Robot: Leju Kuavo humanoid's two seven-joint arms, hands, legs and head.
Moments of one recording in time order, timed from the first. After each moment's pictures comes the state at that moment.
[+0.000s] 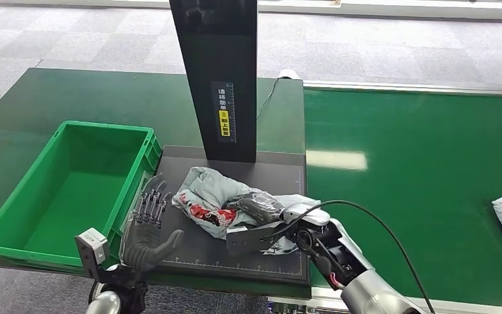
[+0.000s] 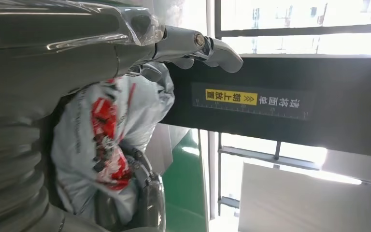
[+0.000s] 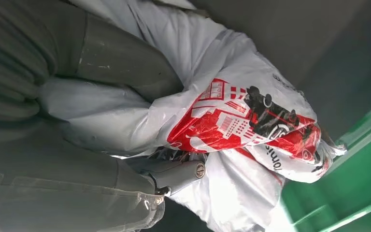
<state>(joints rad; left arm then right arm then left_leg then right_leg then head) 0.02 -0.12 -0.11 -1.54 -0.06 -0.26 -0.49 -0.58 0.04 0.63 -0.92 0.73 0.28 -0.49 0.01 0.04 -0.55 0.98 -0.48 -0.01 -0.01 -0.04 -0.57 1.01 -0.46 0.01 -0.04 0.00</state>
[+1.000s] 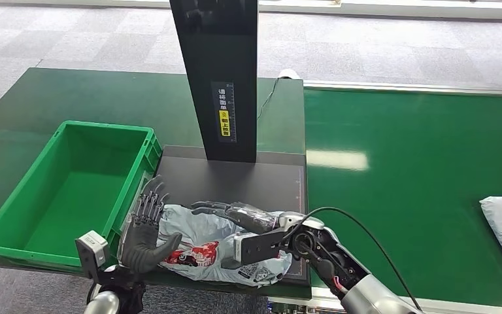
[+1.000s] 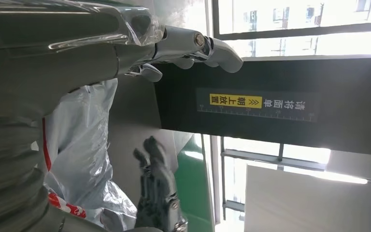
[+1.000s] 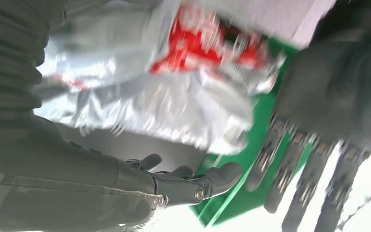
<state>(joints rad) 0.02 -0.09 -0.12 -1.52 -0.09 -0.25 -0.53 -0.55 0.01 0.70 -1.01 0.41 0.29 -0.64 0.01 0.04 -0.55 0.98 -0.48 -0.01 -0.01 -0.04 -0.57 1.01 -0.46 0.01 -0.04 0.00</state>
